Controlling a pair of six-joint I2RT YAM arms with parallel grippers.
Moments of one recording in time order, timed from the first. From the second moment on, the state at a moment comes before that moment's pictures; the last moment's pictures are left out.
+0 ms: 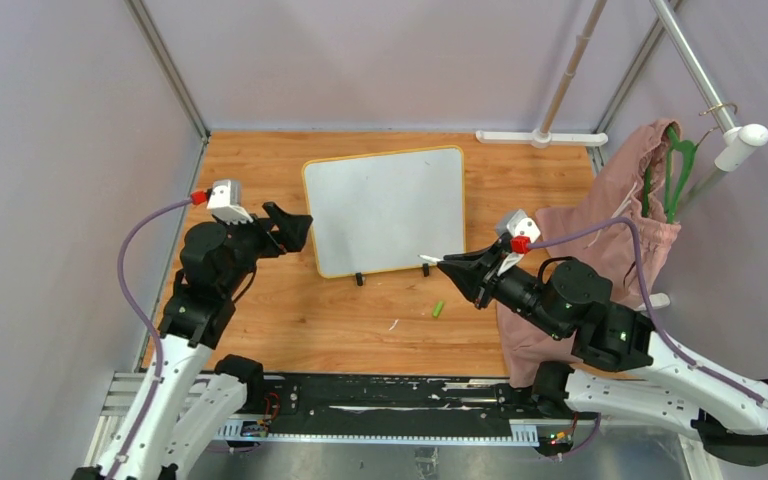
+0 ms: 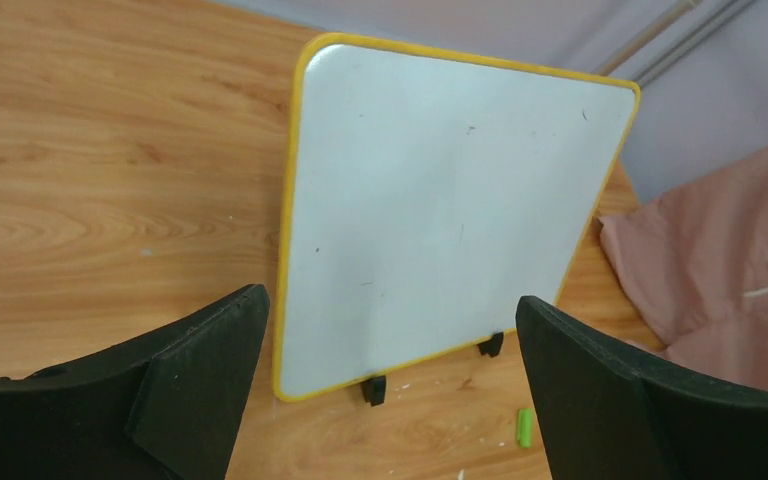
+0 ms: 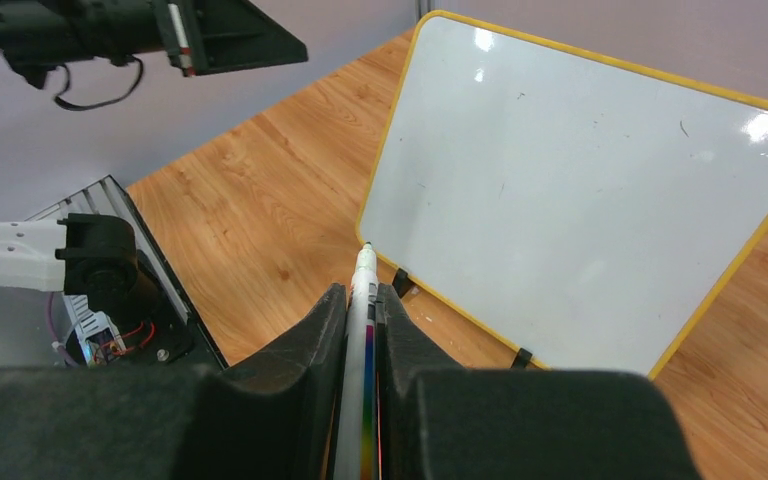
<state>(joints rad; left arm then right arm) -0.33 0.64 0.80 -0.33 -0.01 -0.41 1.16 0.64 0.90 -0.29 0.27 0.13</state>
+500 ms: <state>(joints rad) 0.05 0.91 0.36 0.50 0.48 -0.91 1.16 0.70 0.85 -0.17 0.17 0.11</state>
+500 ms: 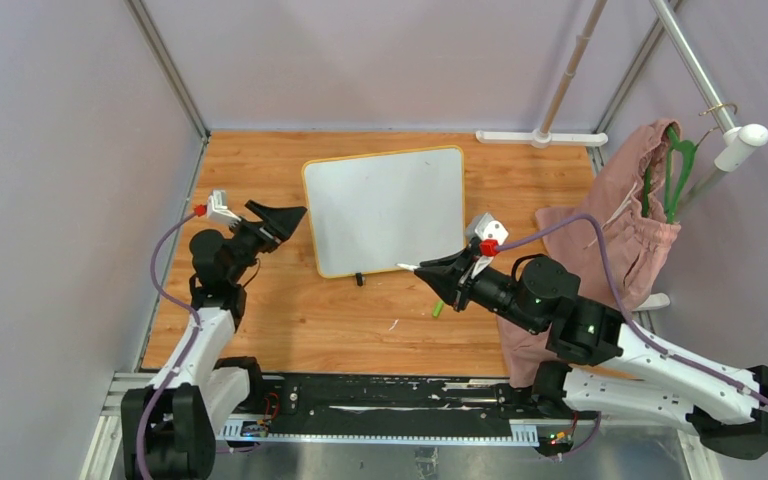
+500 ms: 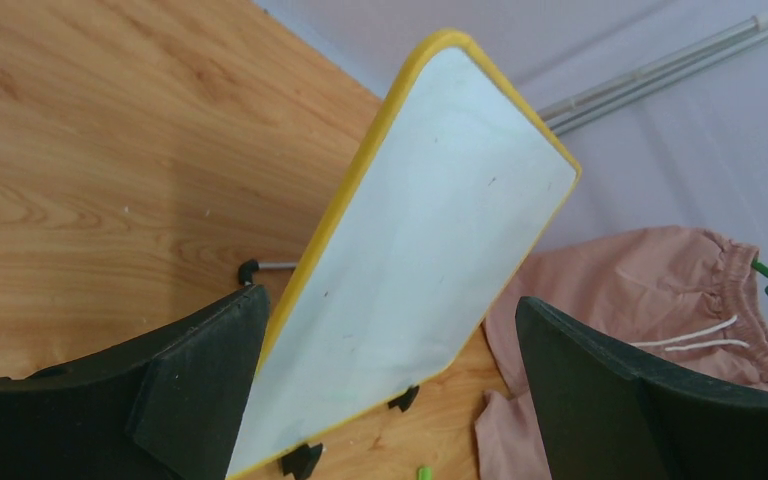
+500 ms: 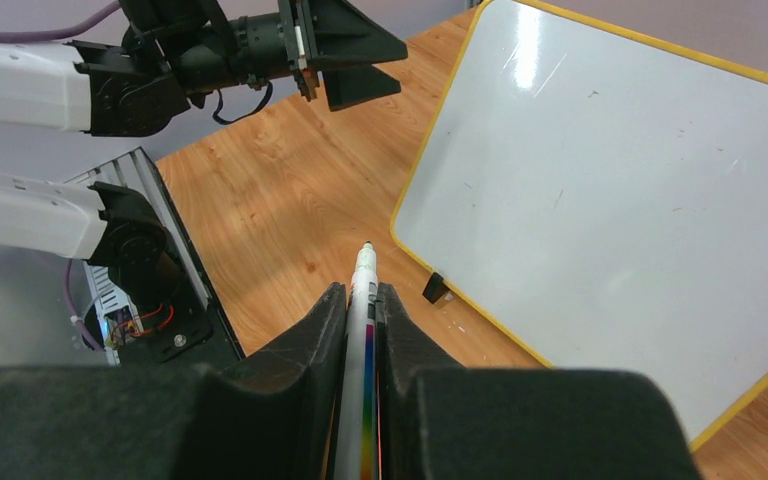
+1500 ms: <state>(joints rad) 0.16 1.05 0.61 0.37 0.48 -0.76 1.16 0.70 0.85 -0.06 0.13 0.04</state>
